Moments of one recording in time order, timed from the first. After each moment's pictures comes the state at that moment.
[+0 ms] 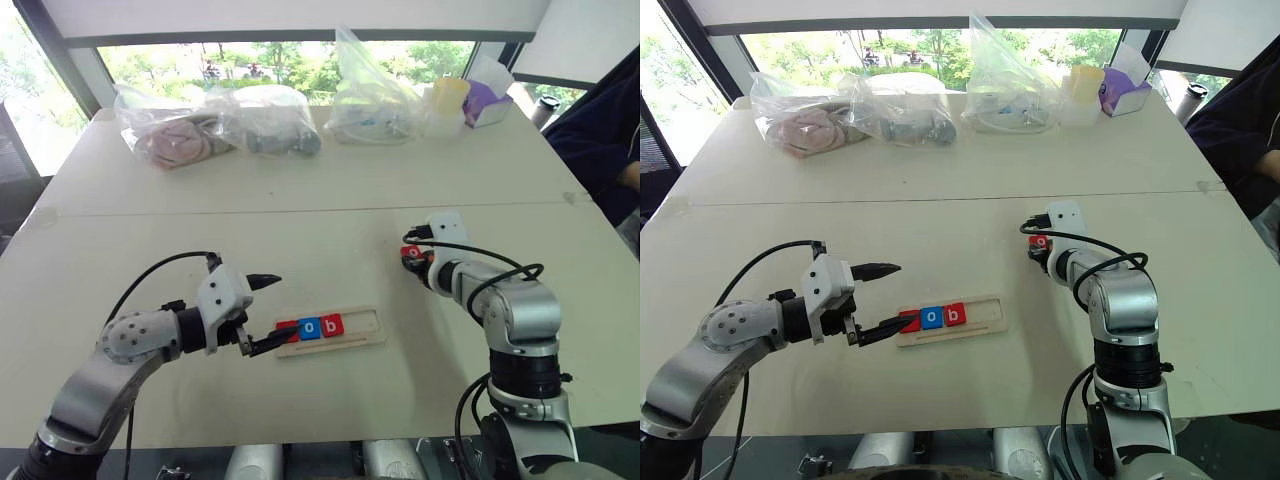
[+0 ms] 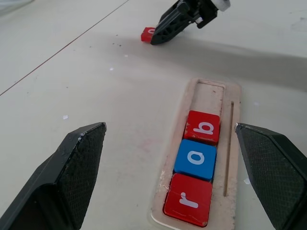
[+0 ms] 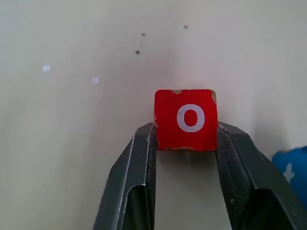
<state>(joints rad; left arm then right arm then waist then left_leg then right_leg) -0.01 0.69 -0.02 -0.59 -0.43 0.46 -0.81 -0.44 -0.31 -0.11 -0.41 0.18 1.44 0.22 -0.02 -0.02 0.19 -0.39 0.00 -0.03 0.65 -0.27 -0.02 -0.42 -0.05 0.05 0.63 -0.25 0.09</state>
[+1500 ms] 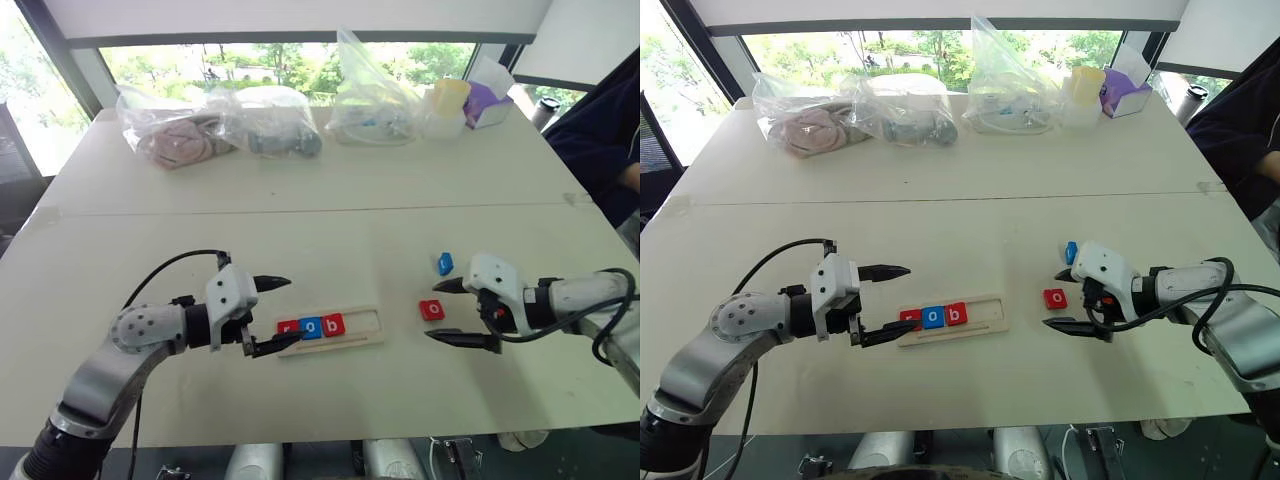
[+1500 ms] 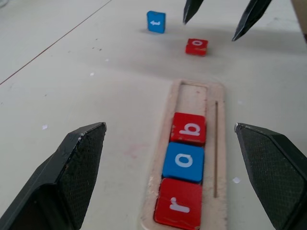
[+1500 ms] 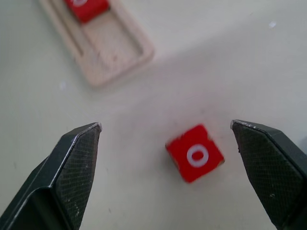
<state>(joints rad) -0.06 0.70 -0.05 -0.53 -0.46 0.42 -0.91 -0.15 -1.09 0.07 -0.19 0.37 0.40 1.16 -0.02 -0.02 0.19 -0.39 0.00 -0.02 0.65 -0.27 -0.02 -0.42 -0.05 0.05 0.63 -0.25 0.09</state>
